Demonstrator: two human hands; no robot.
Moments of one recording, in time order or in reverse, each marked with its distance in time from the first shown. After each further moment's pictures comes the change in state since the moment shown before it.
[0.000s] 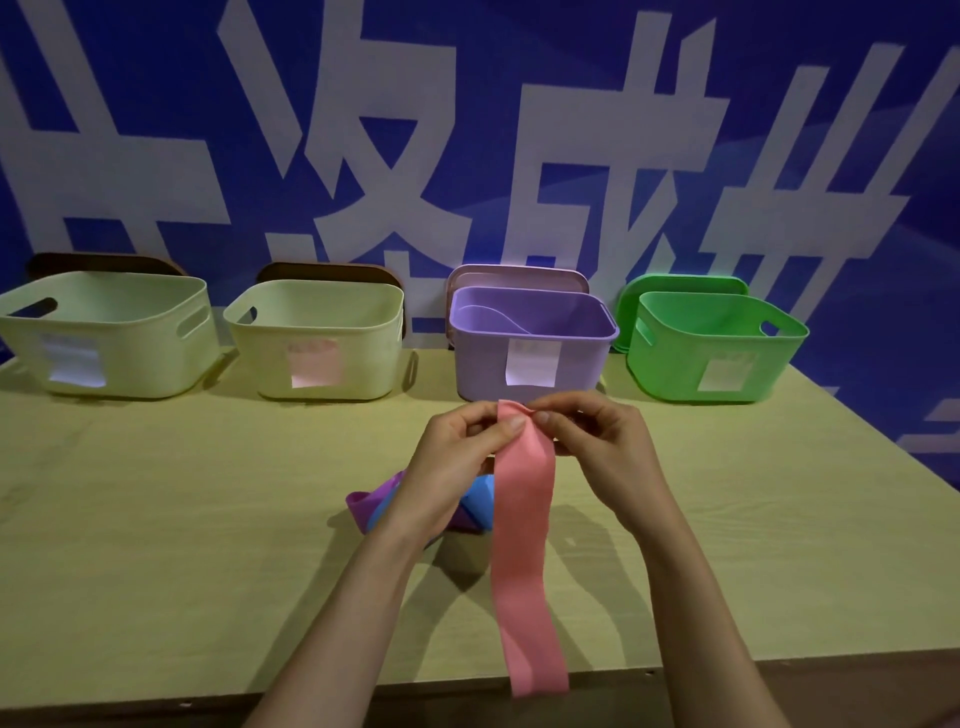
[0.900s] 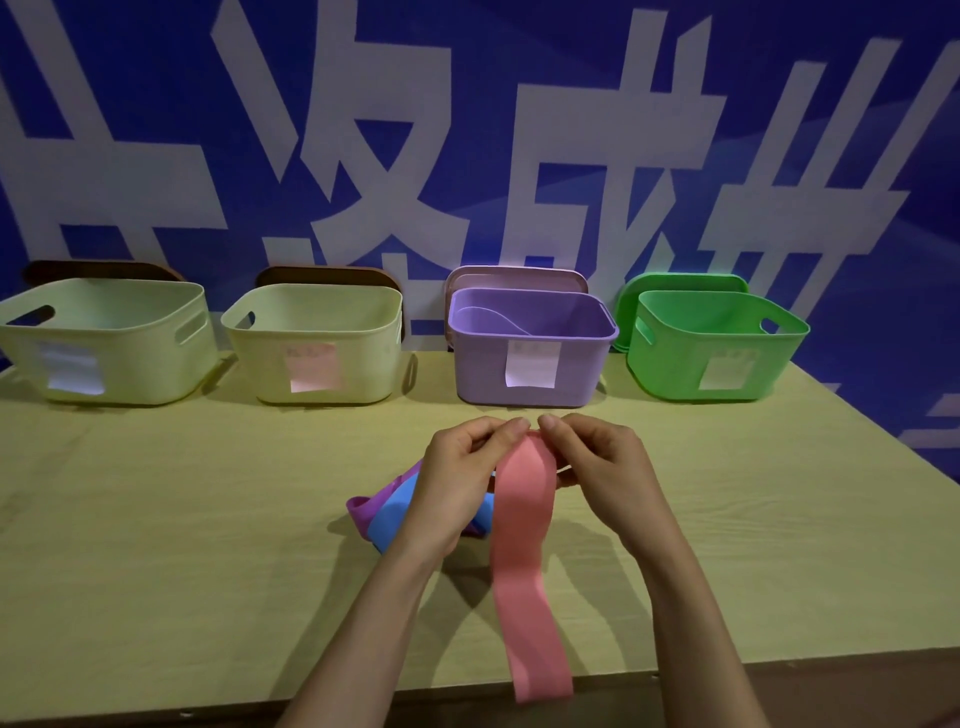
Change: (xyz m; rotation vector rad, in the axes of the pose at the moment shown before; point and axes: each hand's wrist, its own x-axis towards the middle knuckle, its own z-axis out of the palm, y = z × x) left_hand -0.007 -0.005 0.009 0.126 0.095 0.016; right_hand -0.013 0.001 0.002 -0.102 -0.007 0.119
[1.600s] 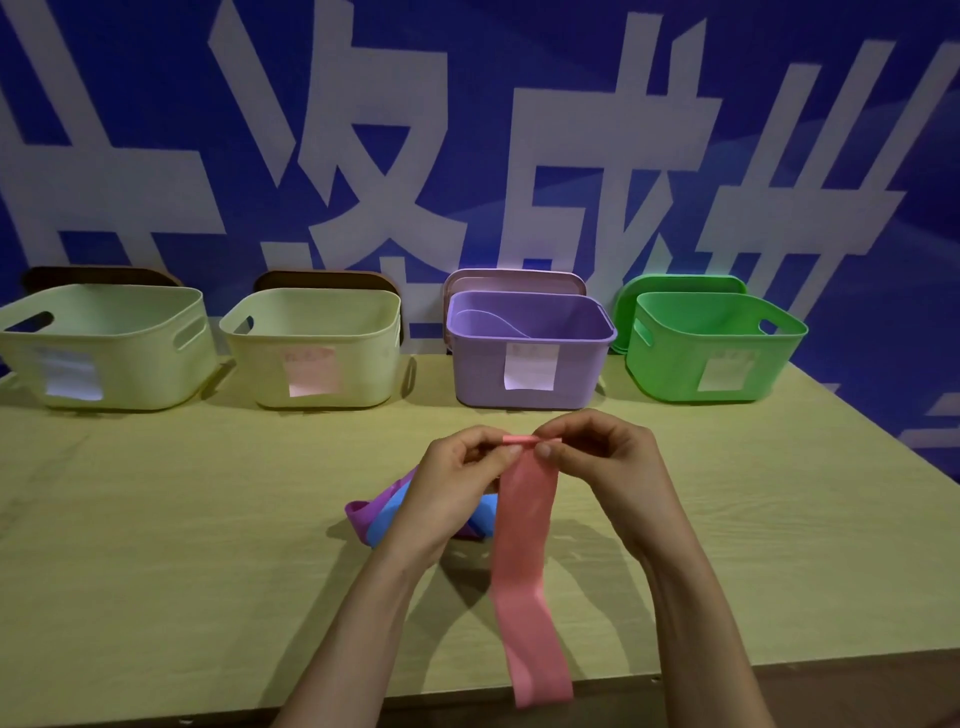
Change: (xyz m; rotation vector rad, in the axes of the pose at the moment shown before) left_hand 0.001 -0.009 -0.010 -0.053 -0.094 -0.005; right_hand -0.002 -0.003 -0.009 0.158 0.018 0.003
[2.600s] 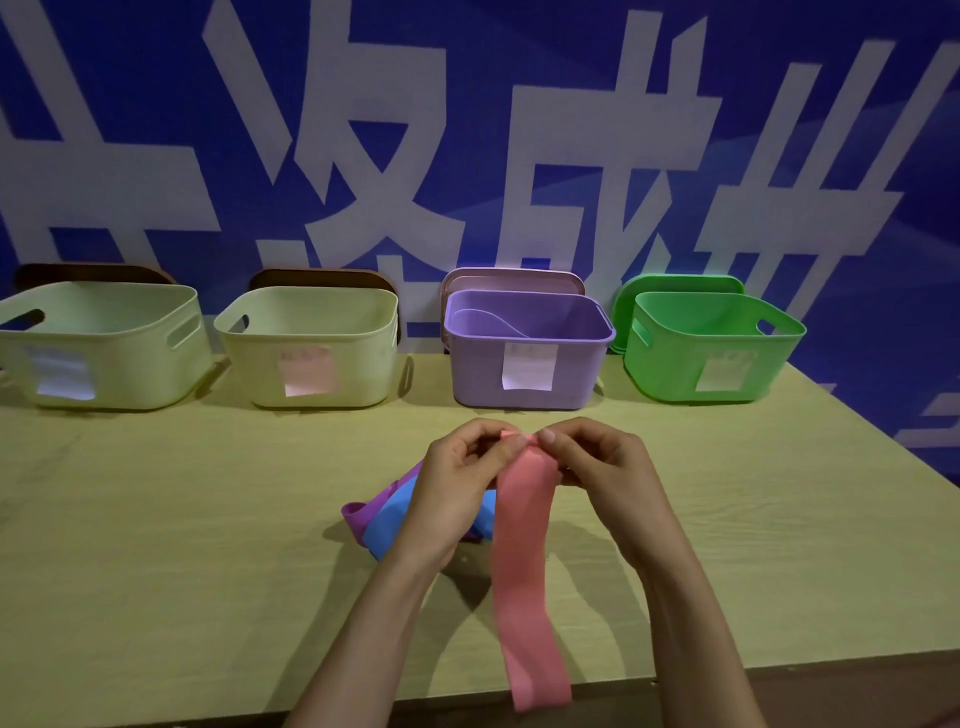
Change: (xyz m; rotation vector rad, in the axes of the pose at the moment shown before) left_hand 0.001 0.000 0.008 -0.024 0.066 0.040; right_hand 0.000 0.007 0.003 -0.071 -0.008 0.039
